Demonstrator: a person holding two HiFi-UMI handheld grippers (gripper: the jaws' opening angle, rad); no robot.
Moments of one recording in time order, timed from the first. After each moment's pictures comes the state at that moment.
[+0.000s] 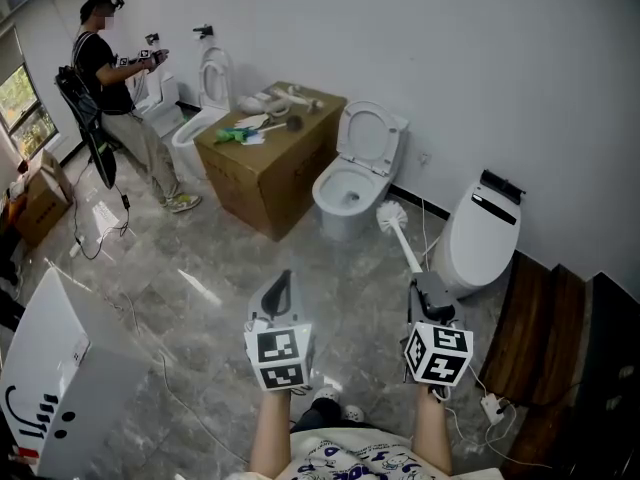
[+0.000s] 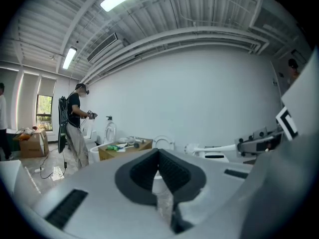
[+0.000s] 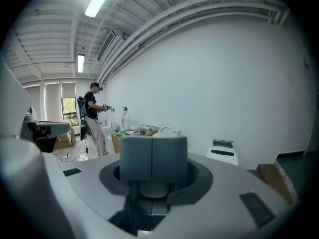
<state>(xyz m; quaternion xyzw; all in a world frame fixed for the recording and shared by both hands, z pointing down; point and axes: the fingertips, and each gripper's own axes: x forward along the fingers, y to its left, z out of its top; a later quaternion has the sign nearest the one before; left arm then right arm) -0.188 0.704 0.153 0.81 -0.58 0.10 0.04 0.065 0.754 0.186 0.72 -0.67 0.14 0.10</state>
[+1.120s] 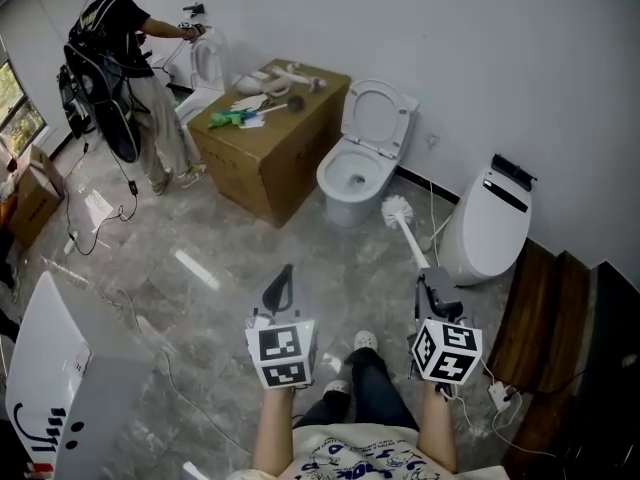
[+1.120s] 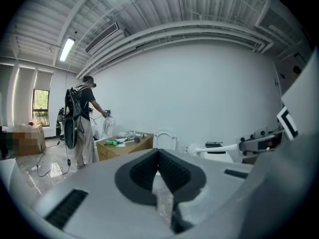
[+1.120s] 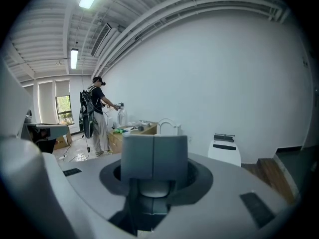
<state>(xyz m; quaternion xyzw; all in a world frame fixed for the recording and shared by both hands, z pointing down) -0.224 0.634 0.189 0.81 -0.56 0.12 0.06 0.035 0.695 0.217 0.73 -0.65 0.17 0.11</state>
